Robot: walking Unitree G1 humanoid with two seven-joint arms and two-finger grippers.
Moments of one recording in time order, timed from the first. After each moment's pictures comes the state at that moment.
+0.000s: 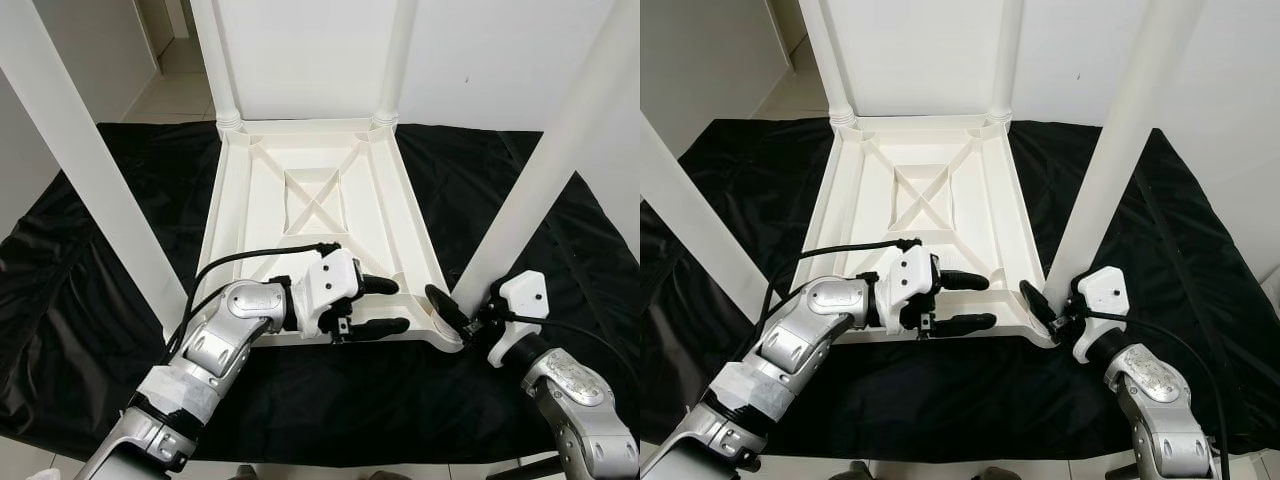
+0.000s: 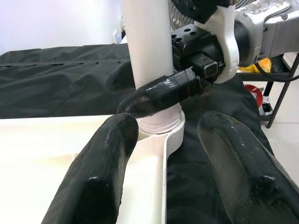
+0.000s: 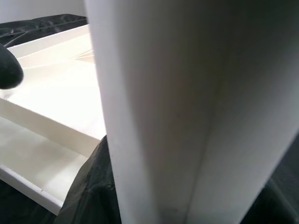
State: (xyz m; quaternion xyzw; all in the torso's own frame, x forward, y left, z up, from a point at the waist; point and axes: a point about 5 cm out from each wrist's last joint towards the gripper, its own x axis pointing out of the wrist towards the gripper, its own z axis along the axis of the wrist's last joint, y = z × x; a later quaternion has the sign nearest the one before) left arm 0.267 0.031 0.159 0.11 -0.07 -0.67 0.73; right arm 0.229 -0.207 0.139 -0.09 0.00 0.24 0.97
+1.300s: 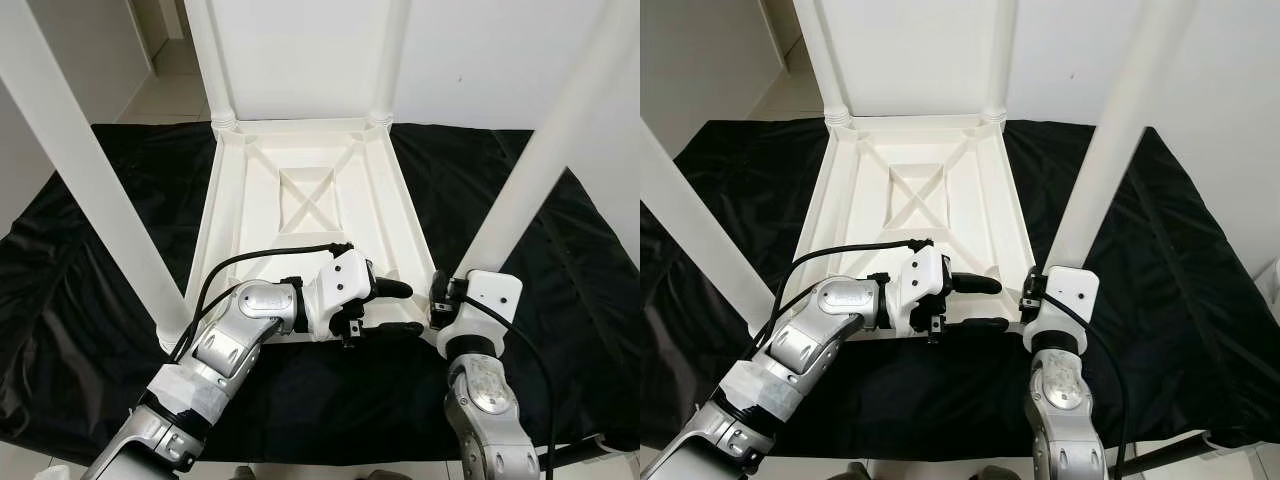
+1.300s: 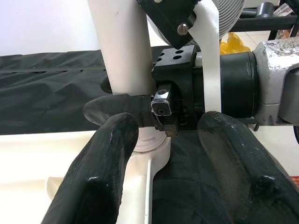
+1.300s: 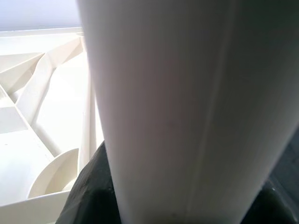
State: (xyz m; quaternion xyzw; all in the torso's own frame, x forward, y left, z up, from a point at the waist) left arm 0.263 0.019 0.161 0.09 -0.07 -0.68 0.72; right arm 0.225 -0.147 0.142 0.00 0.00 -0.11 0.99
